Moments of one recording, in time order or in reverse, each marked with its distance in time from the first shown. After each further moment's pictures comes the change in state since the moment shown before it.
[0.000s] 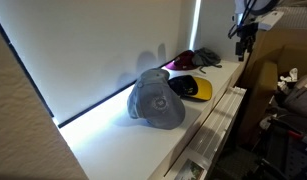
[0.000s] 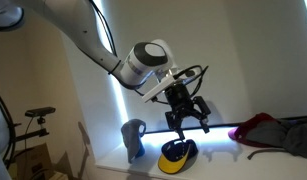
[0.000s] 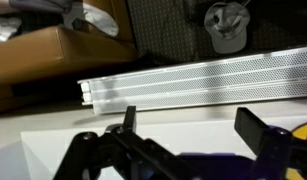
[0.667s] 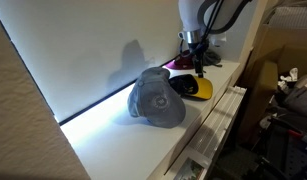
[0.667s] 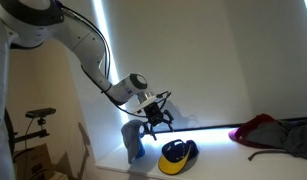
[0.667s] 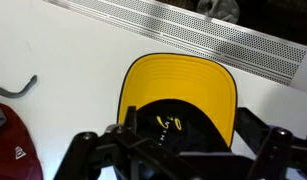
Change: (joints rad) arm 0.243 0.223 0.237 0.172 -0.017 -0.032 -0.001
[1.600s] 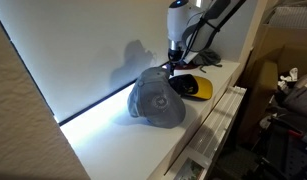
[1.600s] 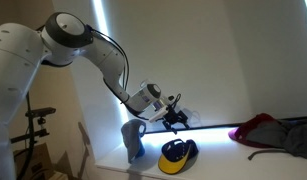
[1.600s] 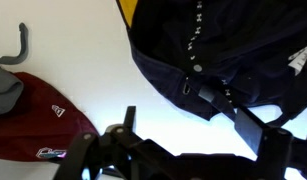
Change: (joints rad) arm 0.075 0.293 -0.132 0.249 -0.089 0.369 0.493
